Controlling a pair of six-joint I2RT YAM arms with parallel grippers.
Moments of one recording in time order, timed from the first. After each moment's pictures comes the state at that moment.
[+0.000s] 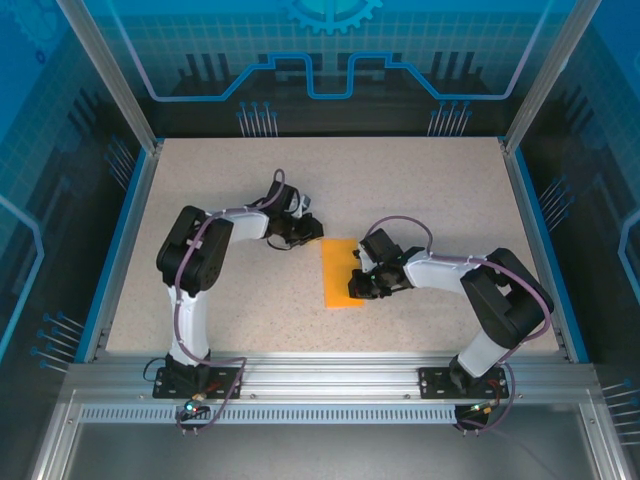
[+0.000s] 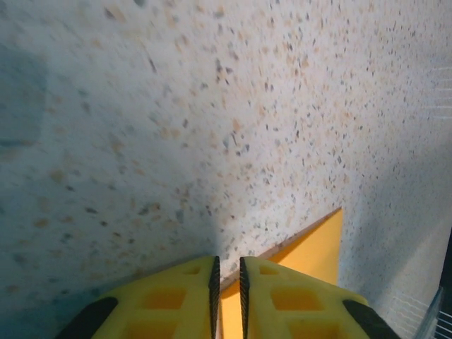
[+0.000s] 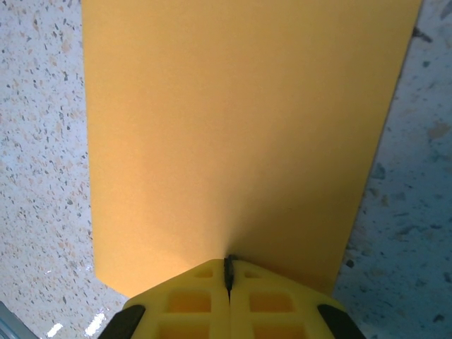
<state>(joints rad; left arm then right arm) -0.35 2.06 1.22 -0.12 0.55 -0.67 0.62 1.63 0.75 -0.30 -0.35 0.57</state>
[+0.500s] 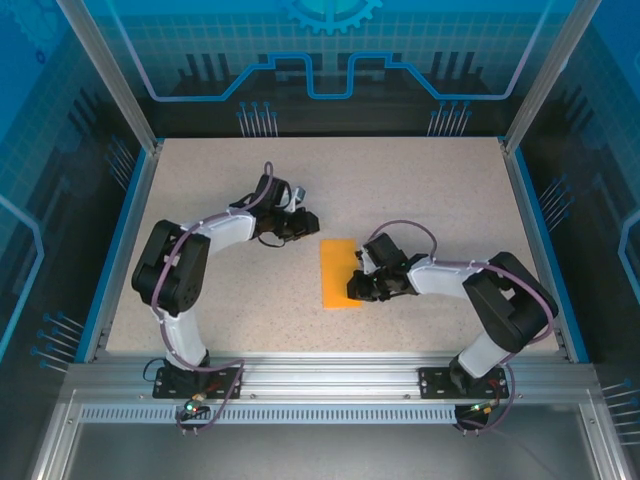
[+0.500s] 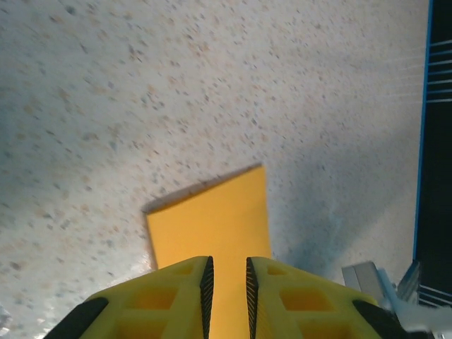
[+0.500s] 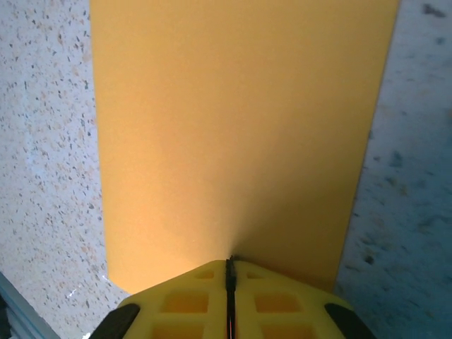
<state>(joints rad) -0.36 1.85 1.14 -0.19 0.57 -0.64 0.62 1.59 0.68 -0.18 -0.37 0.65</state>
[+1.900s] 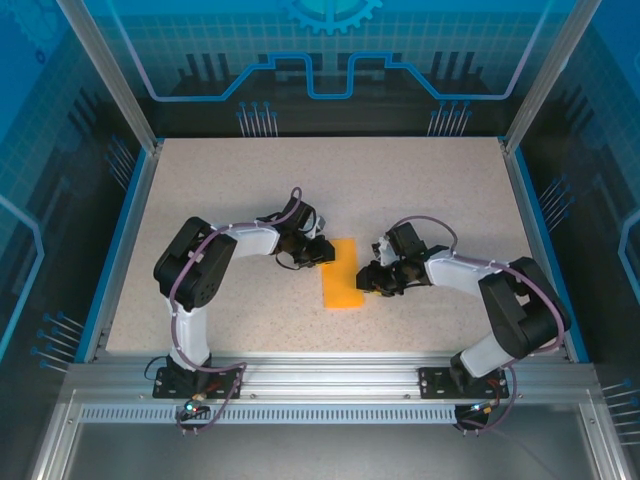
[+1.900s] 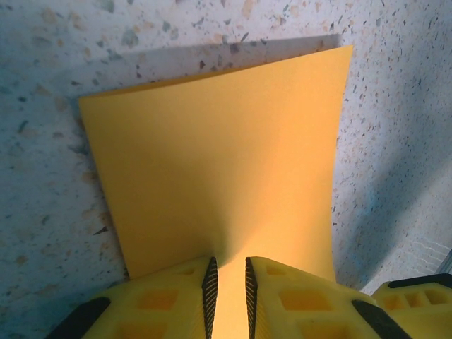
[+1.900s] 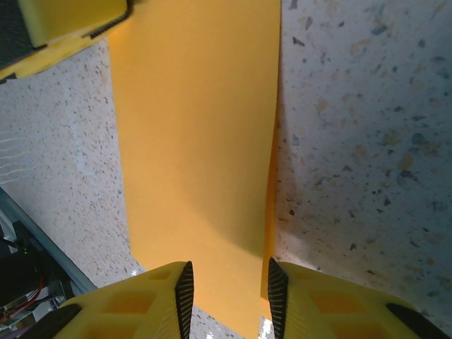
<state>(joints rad) -0.50 1.96 1.11 -0.20 0.52 -0.69 0.45 1.55 0.69 -0.29 -0.56 0.61</state>
